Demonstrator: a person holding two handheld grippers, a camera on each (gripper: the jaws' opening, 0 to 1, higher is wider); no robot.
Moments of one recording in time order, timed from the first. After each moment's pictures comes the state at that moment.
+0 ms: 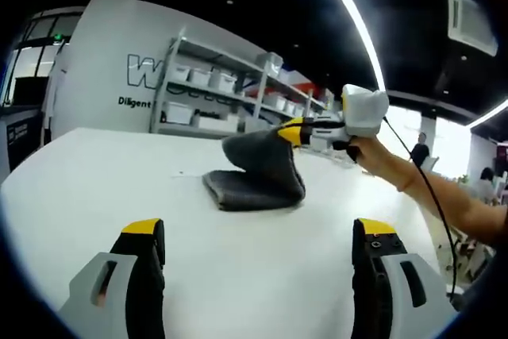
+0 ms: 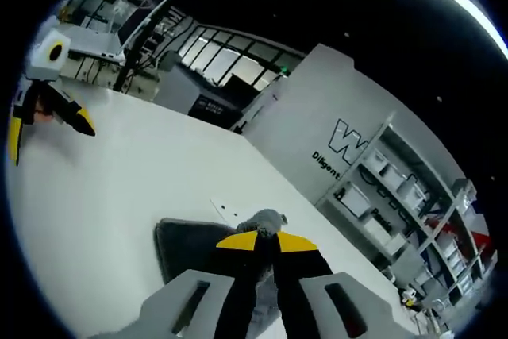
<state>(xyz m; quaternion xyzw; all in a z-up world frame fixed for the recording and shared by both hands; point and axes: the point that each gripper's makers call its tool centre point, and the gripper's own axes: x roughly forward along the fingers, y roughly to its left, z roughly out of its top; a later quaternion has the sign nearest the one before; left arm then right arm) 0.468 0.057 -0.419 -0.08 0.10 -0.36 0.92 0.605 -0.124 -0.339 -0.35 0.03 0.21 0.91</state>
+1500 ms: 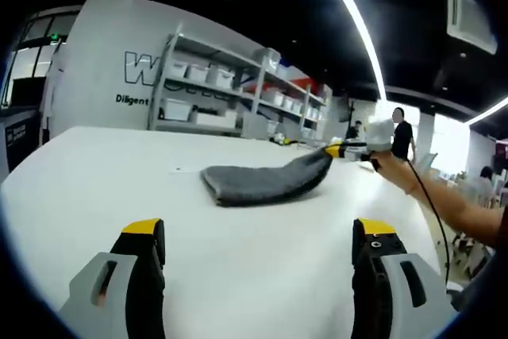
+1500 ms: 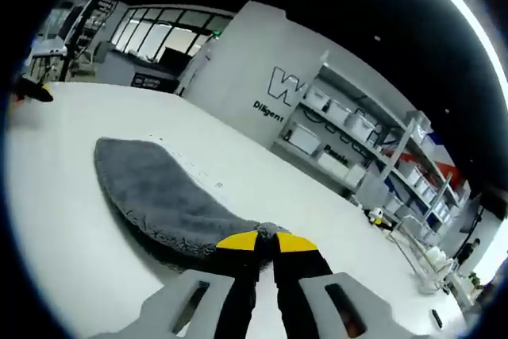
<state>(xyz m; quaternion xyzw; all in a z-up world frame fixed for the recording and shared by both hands) 0.466 0.053 -0.424 -0.07 0.11 -0.36 0.92 0.571 -0.328 -0.386 -0.26 0.13 0.04 0.96</state>
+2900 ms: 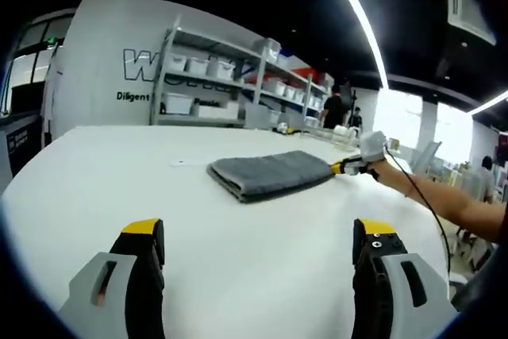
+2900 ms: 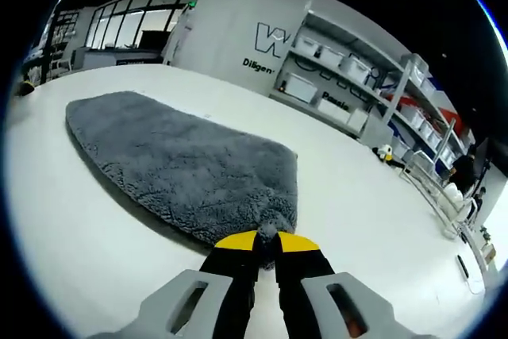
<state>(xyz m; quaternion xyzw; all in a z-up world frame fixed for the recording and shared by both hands) 0.468 0.055 -0.432 -0.04 0.12 -0.35 0.93 0.567 -0.377 -0.481 -0.20 0.23 0.01 0.95</state>
